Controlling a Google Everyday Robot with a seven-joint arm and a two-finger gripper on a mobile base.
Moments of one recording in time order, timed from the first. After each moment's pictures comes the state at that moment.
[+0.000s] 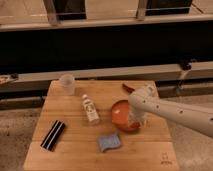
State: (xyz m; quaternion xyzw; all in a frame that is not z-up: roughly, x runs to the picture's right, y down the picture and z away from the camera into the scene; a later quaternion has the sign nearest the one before) arm 0.168 0.244 0.803 -0.29 -0.21 -0.56 0.75
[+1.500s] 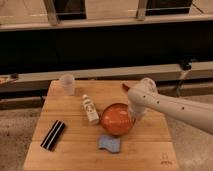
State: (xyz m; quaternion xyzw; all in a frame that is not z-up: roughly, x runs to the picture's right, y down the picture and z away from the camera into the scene) arm 0.163 0.217 0.782 -0.28 -0.22 -0.58 0.73
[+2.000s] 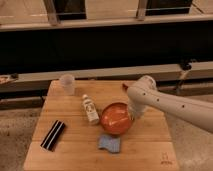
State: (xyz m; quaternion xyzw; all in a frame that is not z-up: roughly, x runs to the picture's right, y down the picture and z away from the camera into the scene) arm 0.158 0.207 0.776 -0.28 -0.22 -0.58 0.73
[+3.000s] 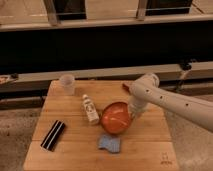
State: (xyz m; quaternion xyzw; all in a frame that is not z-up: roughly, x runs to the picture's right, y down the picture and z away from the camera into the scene) arm 0.157 0.193 0.767 -0.26 -0.24 -0.58 0.73
